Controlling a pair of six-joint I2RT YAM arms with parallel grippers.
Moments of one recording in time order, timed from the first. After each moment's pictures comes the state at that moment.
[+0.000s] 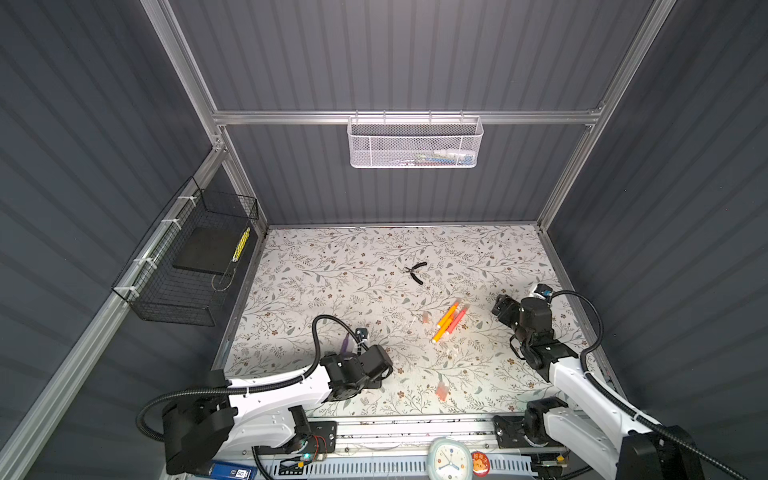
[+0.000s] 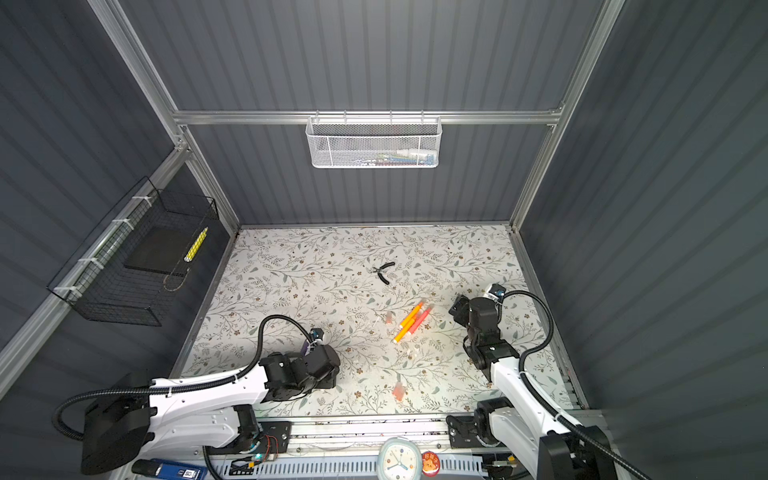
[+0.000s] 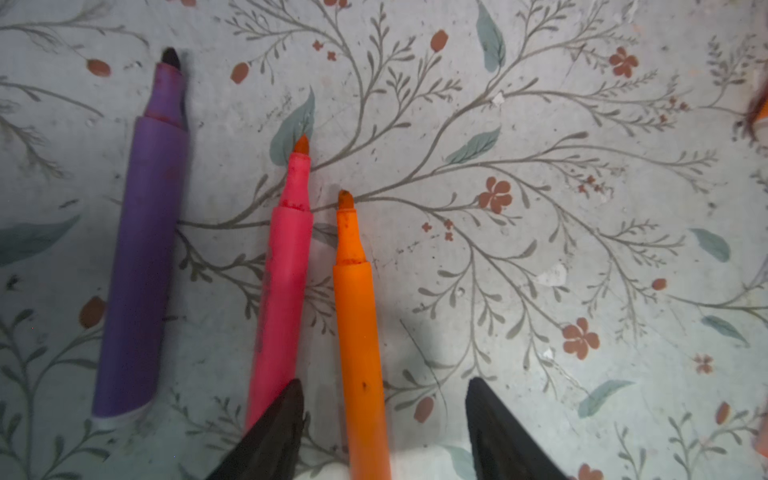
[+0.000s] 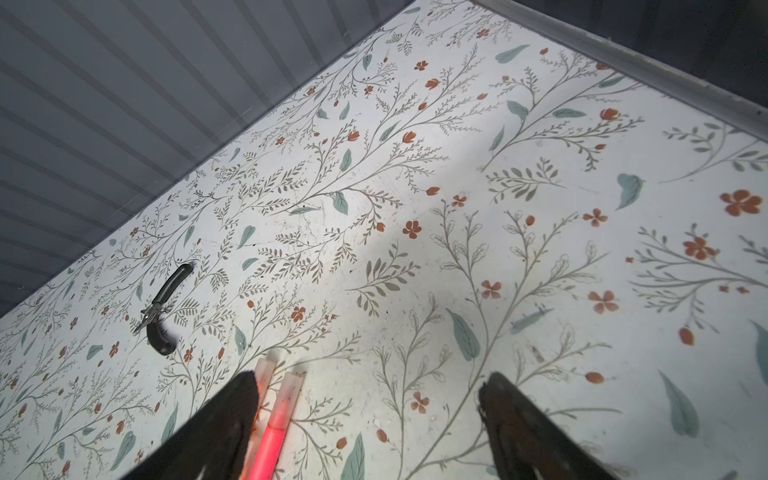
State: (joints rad) left arm -1.11 1.20 0.51 -0.51 -0.31 -0.96; right arm 0.17 0.95 0.36 0.06 0.25 0.61
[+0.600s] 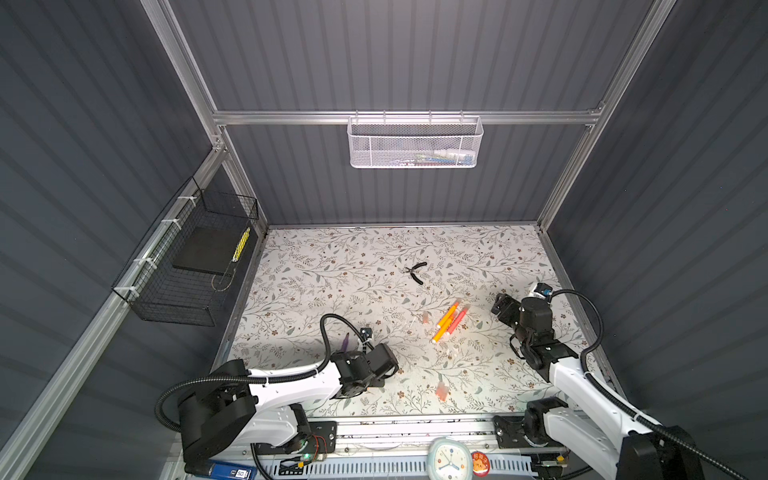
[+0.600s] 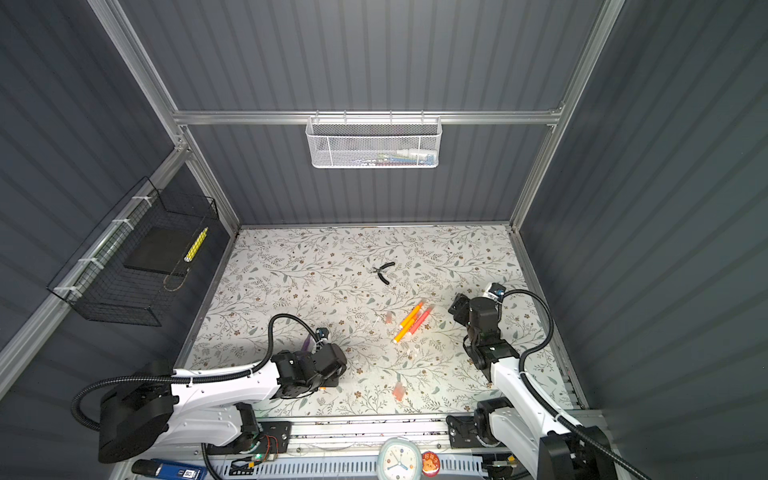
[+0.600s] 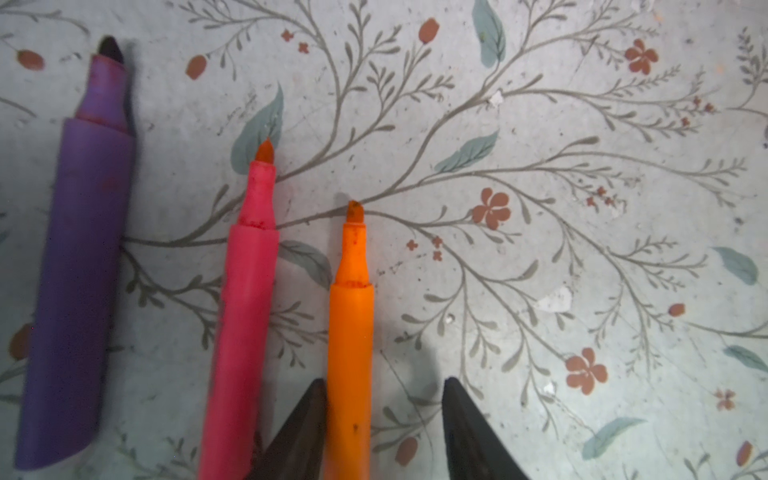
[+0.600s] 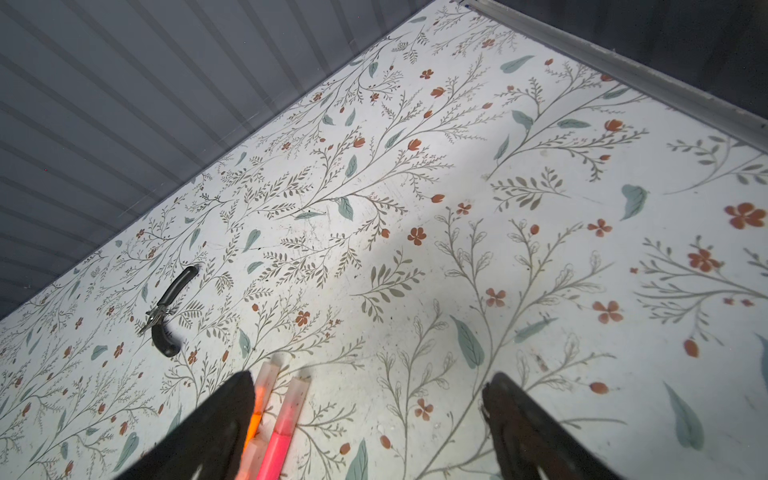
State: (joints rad) left arm -1.11 1.28 0.53 -0.45 -0.30 -0.97; right arm 0.17 0.94 0.36 0.07 0.25 0.60
